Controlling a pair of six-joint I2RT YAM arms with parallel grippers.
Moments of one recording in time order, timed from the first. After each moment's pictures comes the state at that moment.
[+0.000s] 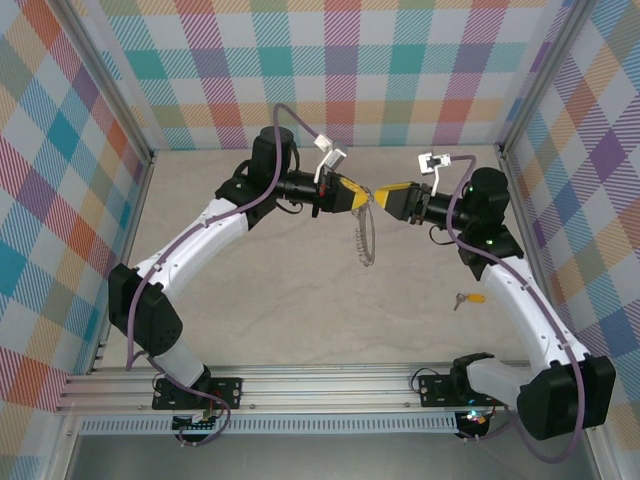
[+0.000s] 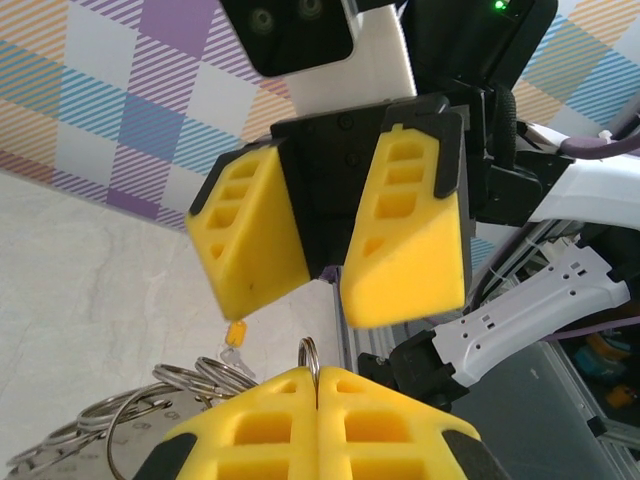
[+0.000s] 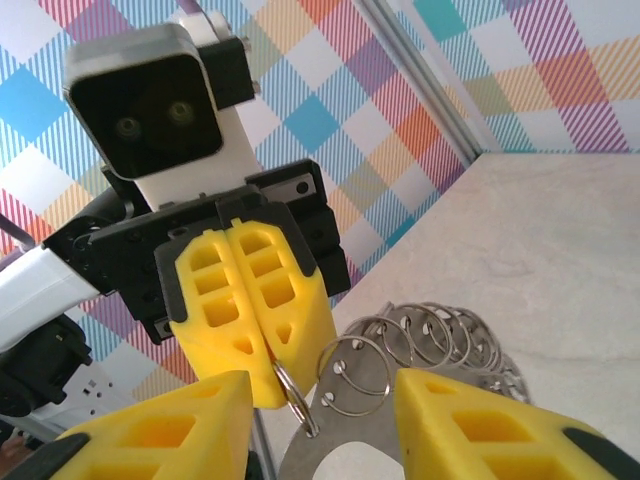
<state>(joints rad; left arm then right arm) -0.59 1.64 1.57 -0.22 1.05 -0.16 0.22 1.11 0.98 0.11 -0.97 0.62</state>
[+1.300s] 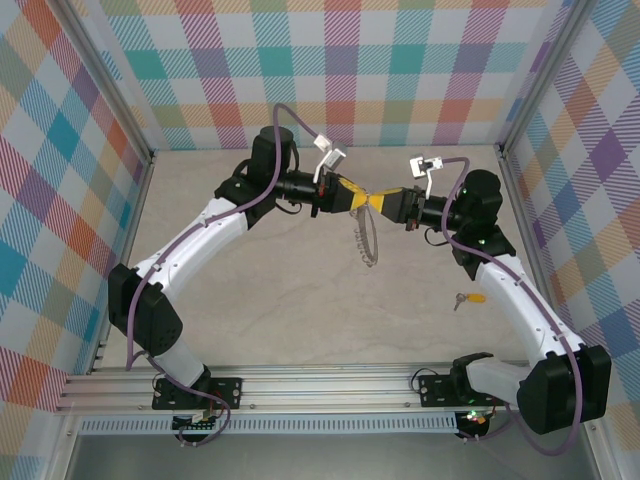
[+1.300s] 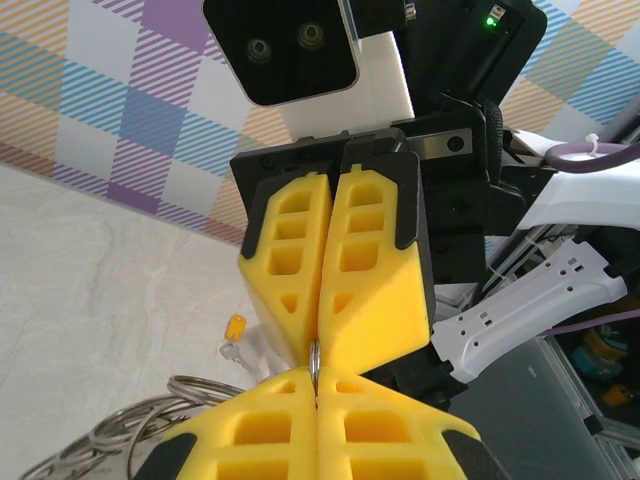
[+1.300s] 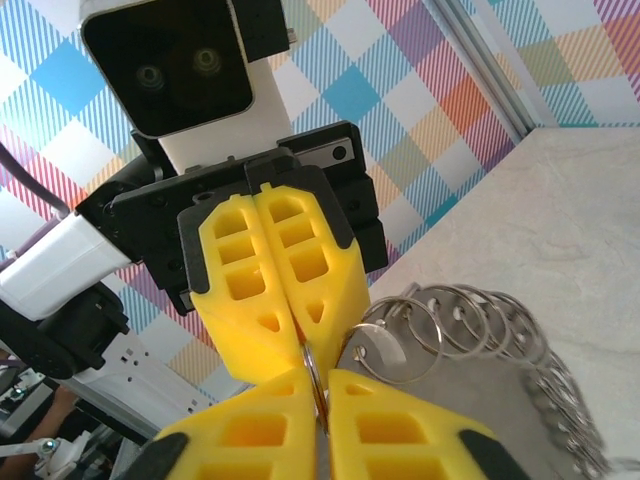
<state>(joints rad) -0.58 1.64 1.58 -0.24 1.06 -0.15 0.25 1.15 0.94 0.21 -1.06 0.68</state>
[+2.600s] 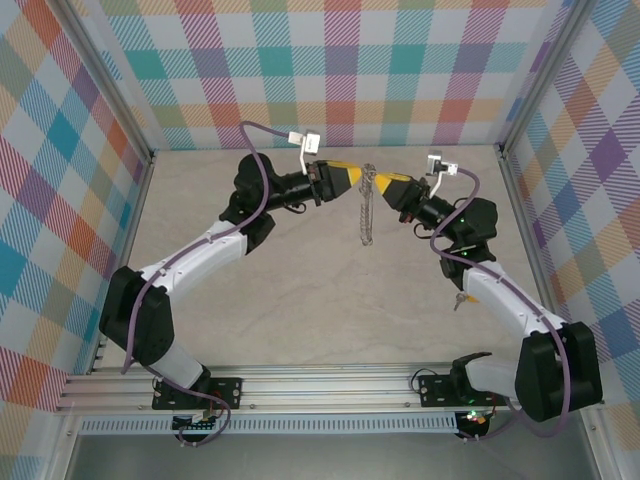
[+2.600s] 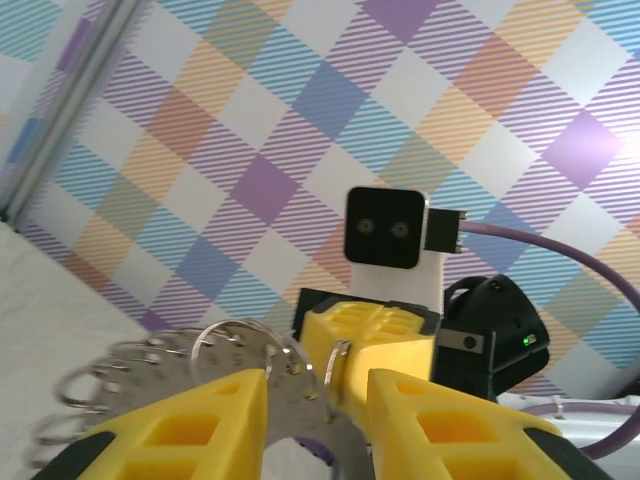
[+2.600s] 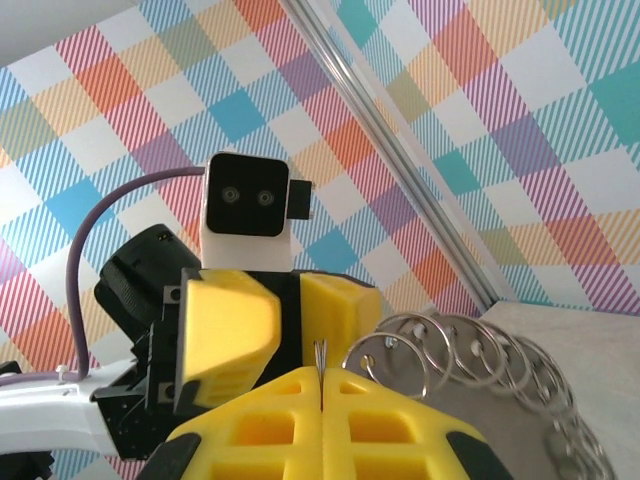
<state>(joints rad) -0.58 1.58 1.25 0.55 0.74 -0.79 0.29 1.22 0.75 0.90 -0.75 0.89</state>
